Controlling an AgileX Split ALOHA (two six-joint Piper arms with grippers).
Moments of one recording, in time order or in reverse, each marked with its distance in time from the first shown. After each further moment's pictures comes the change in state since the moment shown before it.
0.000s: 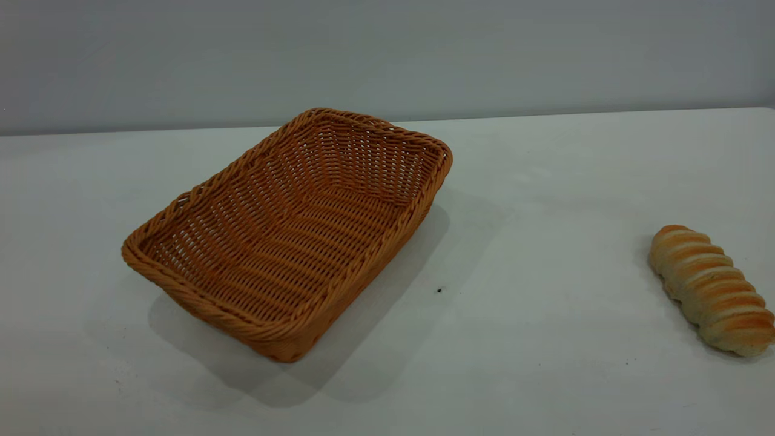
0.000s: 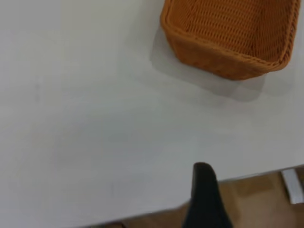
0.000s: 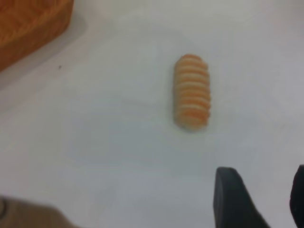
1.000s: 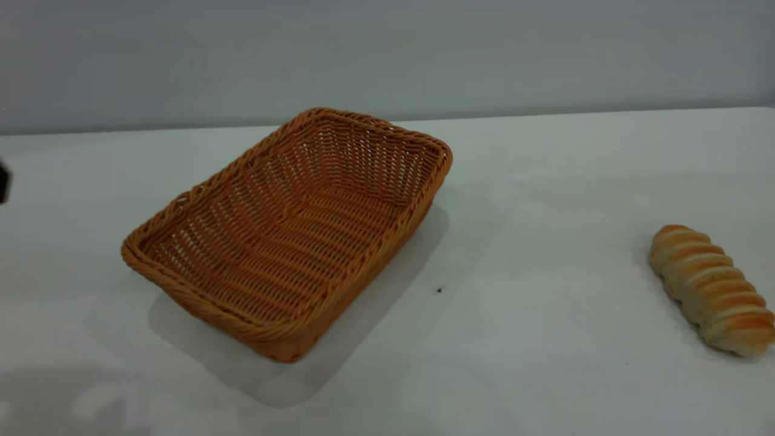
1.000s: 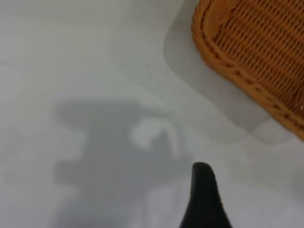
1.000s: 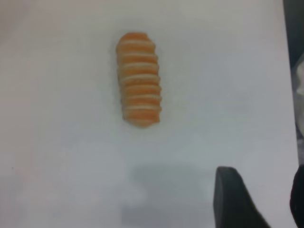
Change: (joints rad) left arm 0.000 1.158 -0.166 0.019 -0.606 -0.238; right arm 0.000 0.880 -0.306 -0.177 -0.175 0.171
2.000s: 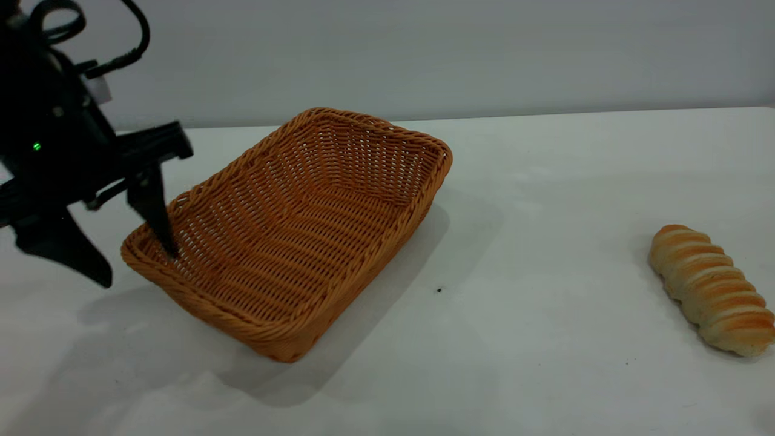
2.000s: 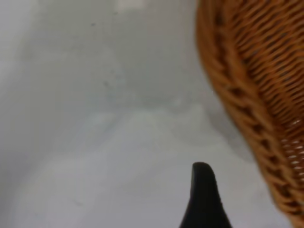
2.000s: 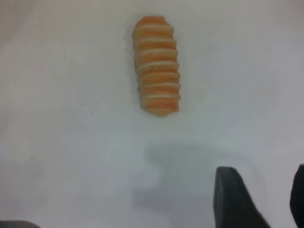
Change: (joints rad) left arm 0.000 0.606 -0.312 -0.227 0.055 -0.148; right arm 0.000 0.042 -0.001 0.054 0.000 0.012
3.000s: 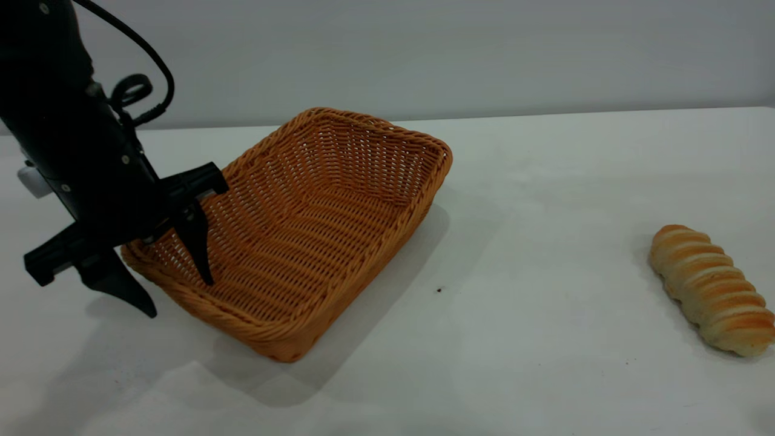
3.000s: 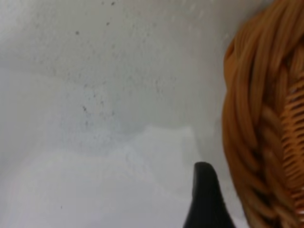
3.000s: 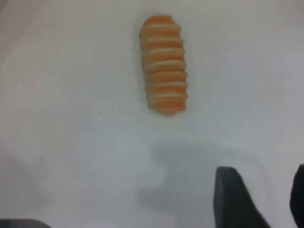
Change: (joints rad) left arm 0.000 0.207 -0.068 -0.035 -0.101 -0.122; right arm 0.000 0.000 0.000 0.023 0.000 -0.001
